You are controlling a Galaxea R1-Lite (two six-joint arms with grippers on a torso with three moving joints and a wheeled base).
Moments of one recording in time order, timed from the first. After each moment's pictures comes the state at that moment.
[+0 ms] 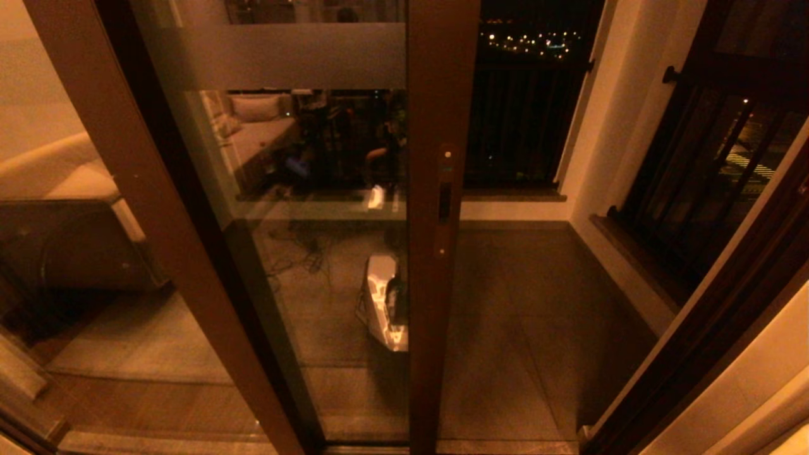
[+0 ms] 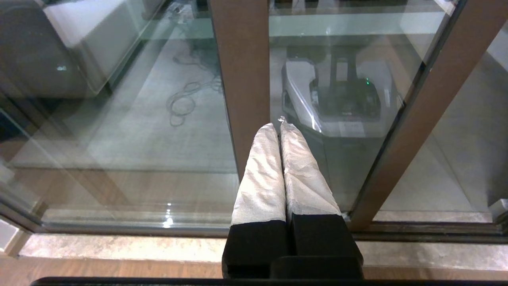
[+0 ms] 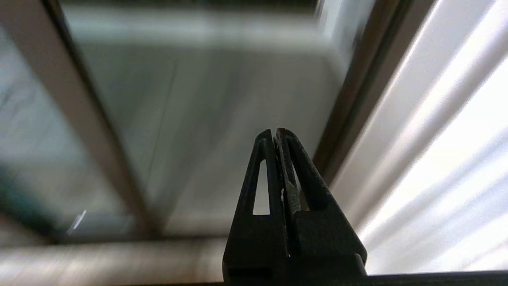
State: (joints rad) left arm 0.00 0.00 -0.04 0.13 0.00 0.06; right arm 0.00 0.00 -0.05 0.03 -0.06 -0.13
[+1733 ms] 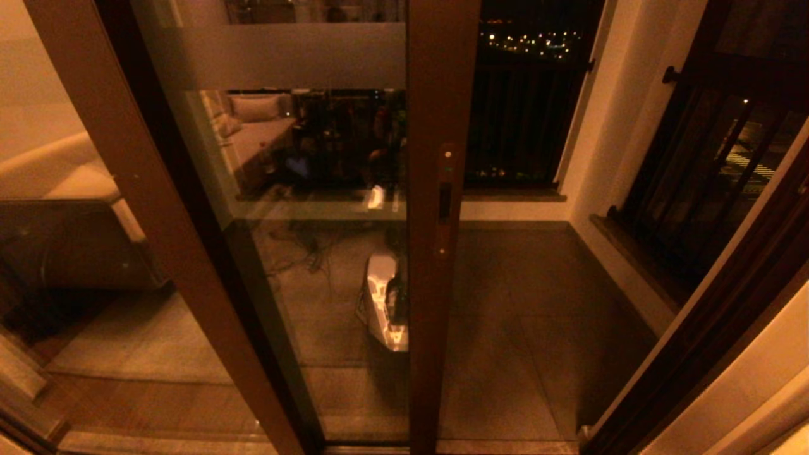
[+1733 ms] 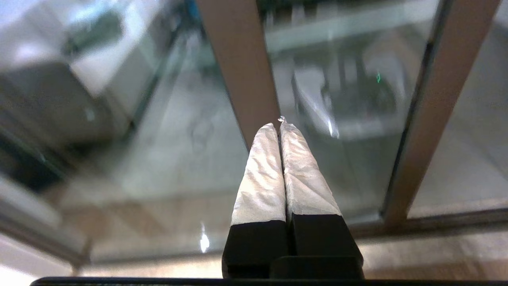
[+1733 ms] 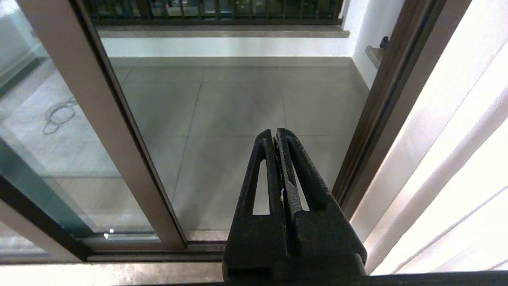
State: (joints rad) left arm 0.00 0.07 -0.22 0.14 -0.05 0.23; right arm 0.00 0.00 0.00 0.00 0.01 -0.03
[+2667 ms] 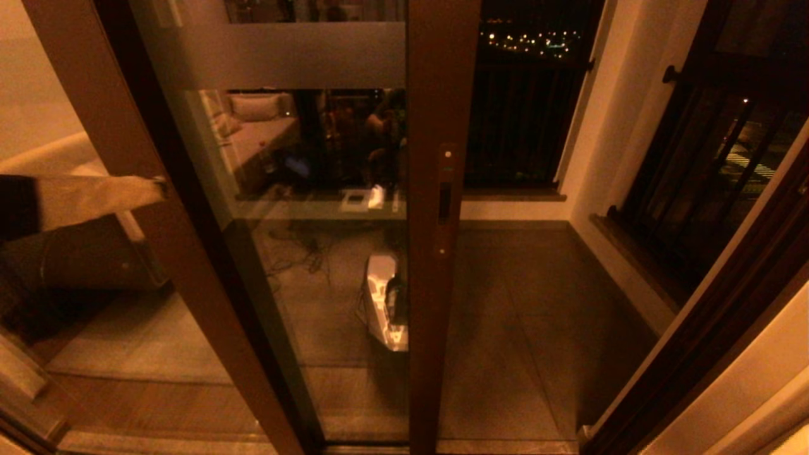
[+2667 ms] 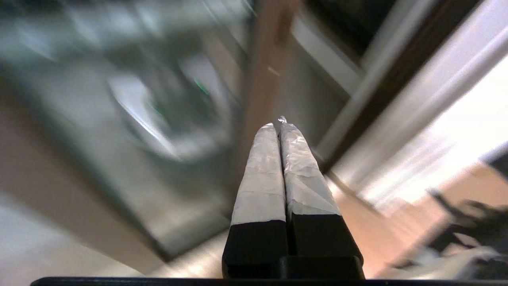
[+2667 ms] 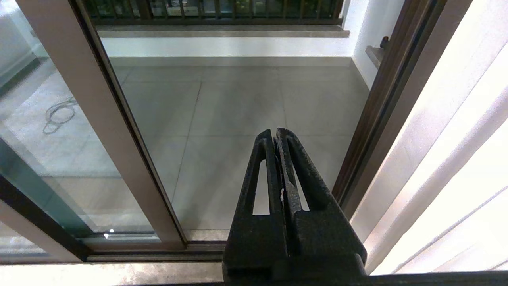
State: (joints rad) left arm -0.54 1.10 -1.23 0.34 -0.10 -0.11; right arm 0.00 0.00 0.00 0.00 0.01 -0.03
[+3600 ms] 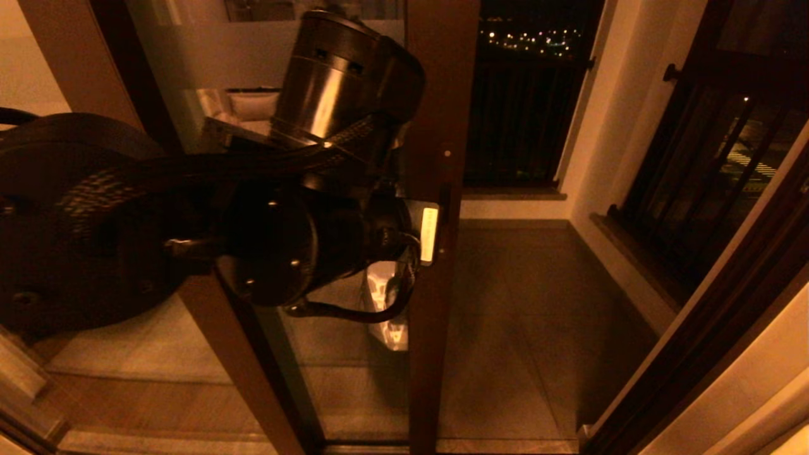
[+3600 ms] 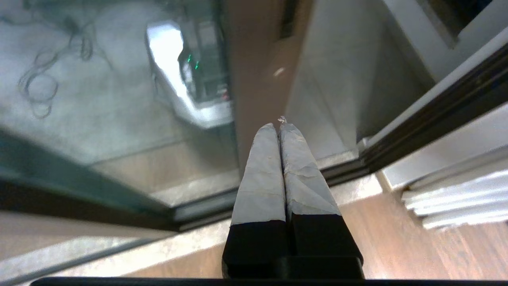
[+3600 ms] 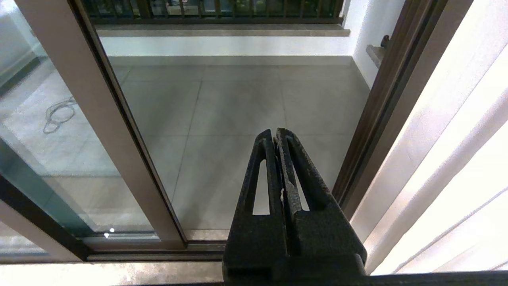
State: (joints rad) left arm -0.93 1.74 -1.53 0.21 0.52 -0.26; right arm 0.00 0.00 0.00 0.00 0.01 -0.03
